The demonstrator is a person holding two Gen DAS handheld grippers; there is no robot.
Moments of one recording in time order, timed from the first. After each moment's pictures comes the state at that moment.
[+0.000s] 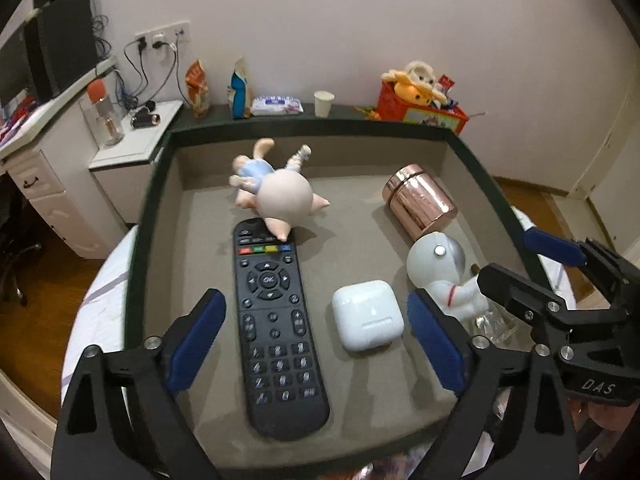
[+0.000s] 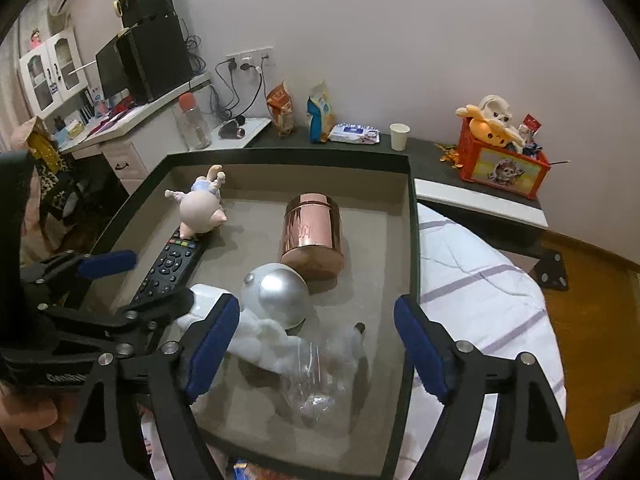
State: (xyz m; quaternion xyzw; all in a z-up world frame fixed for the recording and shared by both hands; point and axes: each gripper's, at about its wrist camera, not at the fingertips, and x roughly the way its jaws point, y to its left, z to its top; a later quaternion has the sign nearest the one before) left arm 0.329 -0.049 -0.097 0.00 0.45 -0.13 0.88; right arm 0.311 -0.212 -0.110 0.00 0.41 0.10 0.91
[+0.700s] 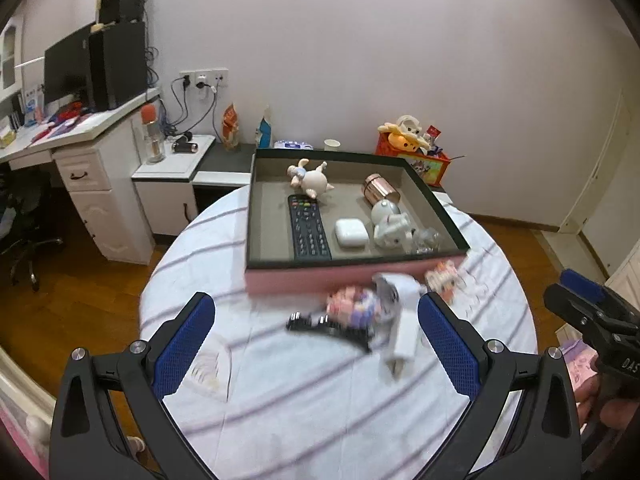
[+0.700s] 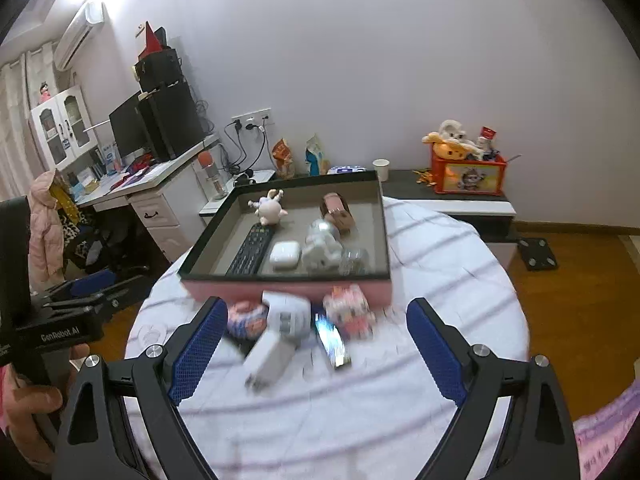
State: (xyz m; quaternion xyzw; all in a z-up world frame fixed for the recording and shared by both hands) left arm 0.133 0.021 -0.022 -0.03 0.37 -0.11 0.92; right arm 0.106 -0.216 -0.045 0.07 0.33 0.07 0.94
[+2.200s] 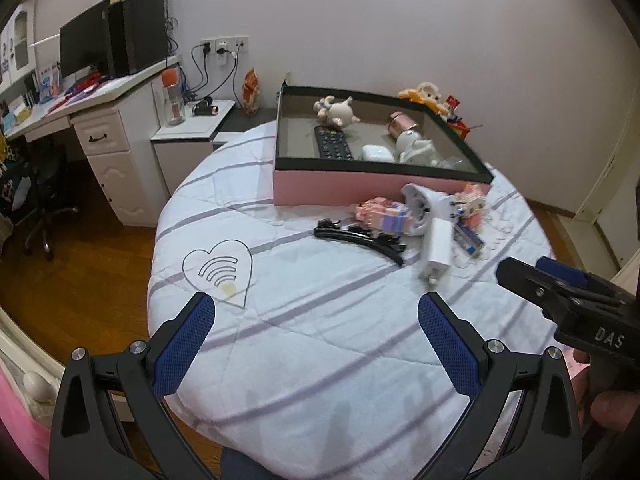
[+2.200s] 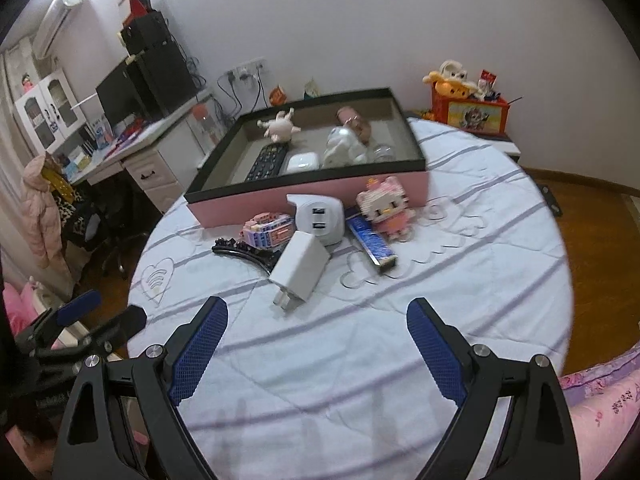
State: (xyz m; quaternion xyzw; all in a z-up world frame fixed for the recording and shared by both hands) left arm 0.102 0.031 -0.088 -0.02 0.41 -0.08 0.91; right arm 0.115 -0.166 -0.114 0.09 0.42 0.07 0.90
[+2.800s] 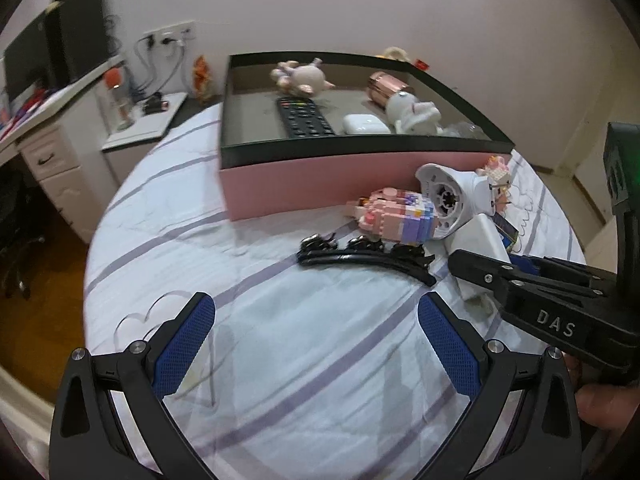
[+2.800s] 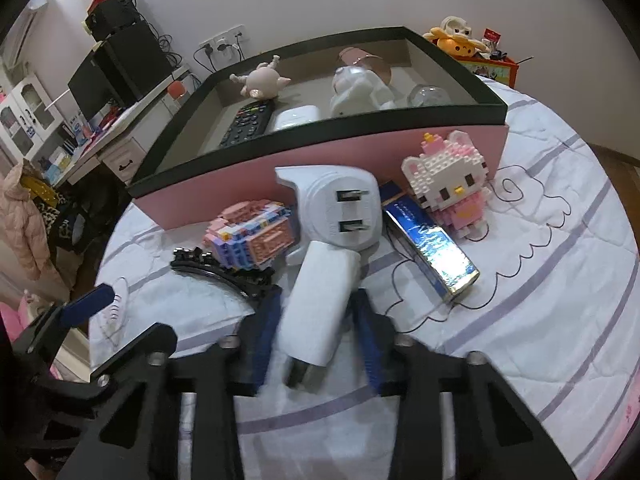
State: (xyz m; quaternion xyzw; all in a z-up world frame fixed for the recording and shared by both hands) left arm 0.178 0.015 -0.135 0.03 0.44 -0.17 0.88; right arm 0.174 -0.150 -0.170 0.11 0.46 0.05 0.88
